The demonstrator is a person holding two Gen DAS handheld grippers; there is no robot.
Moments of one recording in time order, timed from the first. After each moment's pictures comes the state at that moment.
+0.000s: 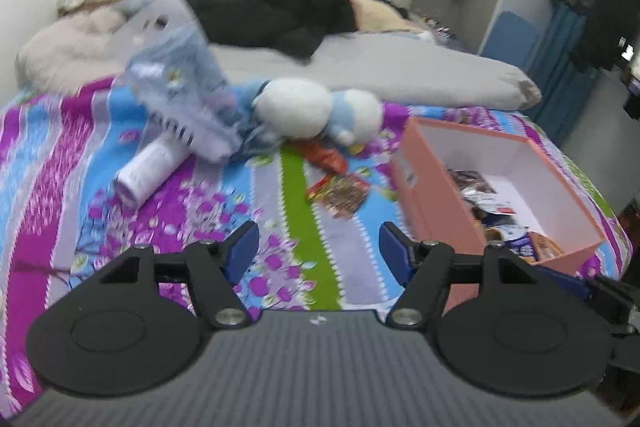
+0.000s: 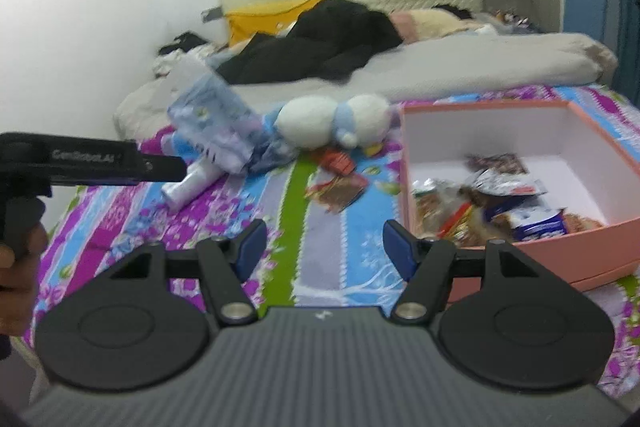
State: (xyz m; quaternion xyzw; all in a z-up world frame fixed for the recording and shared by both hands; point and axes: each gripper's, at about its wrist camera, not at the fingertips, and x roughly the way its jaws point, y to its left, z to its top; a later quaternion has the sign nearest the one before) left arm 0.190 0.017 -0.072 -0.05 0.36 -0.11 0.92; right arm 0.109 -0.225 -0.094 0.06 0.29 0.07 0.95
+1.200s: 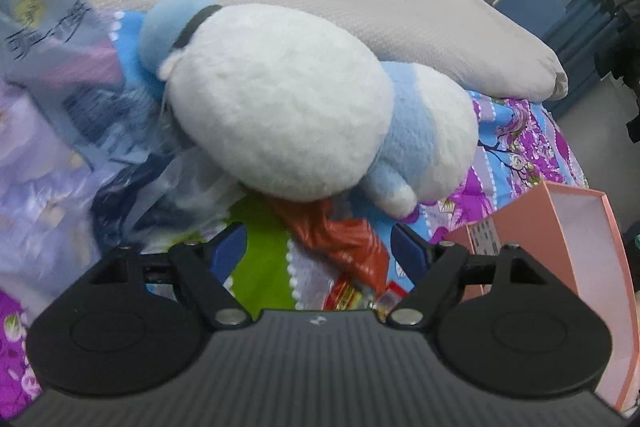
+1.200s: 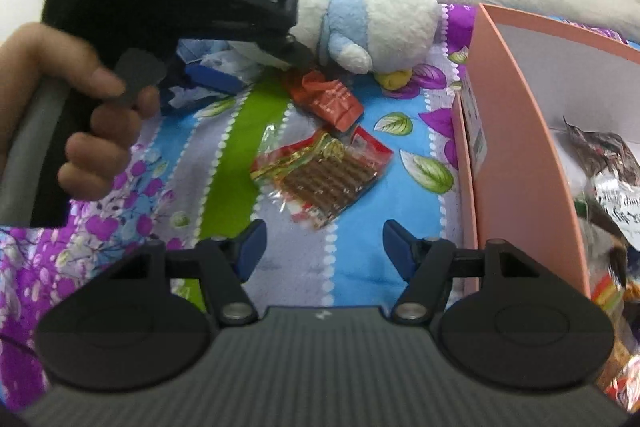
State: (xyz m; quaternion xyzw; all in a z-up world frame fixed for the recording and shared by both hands) left arm 0.541 -0.026 -0.227 -0.13 0.49 -0.18 0.84; right arm 0.337 -0.206 -0.204 0.02 0.43 0.06 0.90
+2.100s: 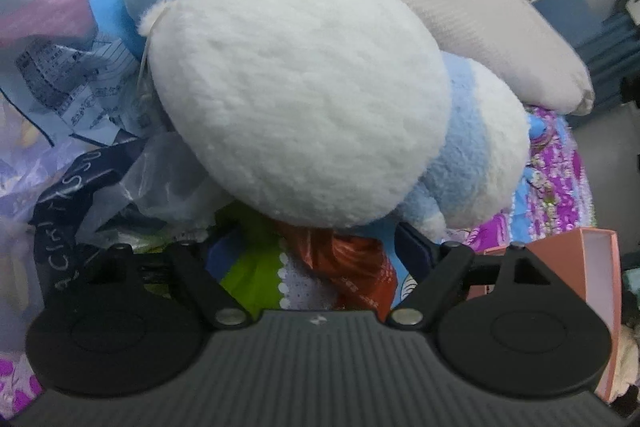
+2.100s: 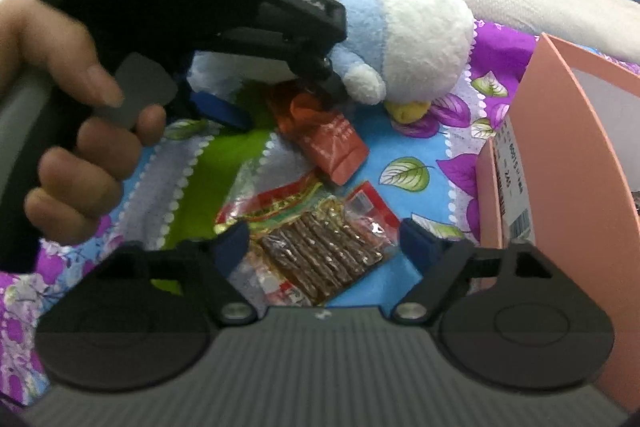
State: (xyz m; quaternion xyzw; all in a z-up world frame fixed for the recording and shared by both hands) left arm 0.591 -0.047 -0.258 -0.18 0.56 -0.14 0.80; right arm 0.398 -0.188 -0.229 -0.04 0.43 0.04 0.90
